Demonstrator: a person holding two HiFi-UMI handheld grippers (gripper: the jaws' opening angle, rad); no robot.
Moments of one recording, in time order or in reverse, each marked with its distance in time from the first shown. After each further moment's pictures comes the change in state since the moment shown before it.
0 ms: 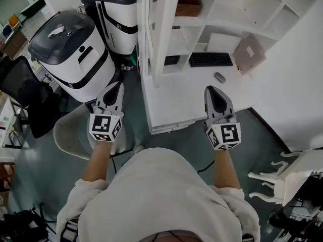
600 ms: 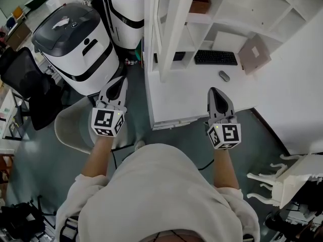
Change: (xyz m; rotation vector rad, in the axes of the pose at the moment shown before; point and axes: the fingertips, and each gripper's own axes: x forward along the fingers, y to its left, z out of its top) left arm -0.007 0.006 -0.004 0.005 0.006 0.004; right arm -0.003 0.008 -0.025 0.053 0.029 -0.016
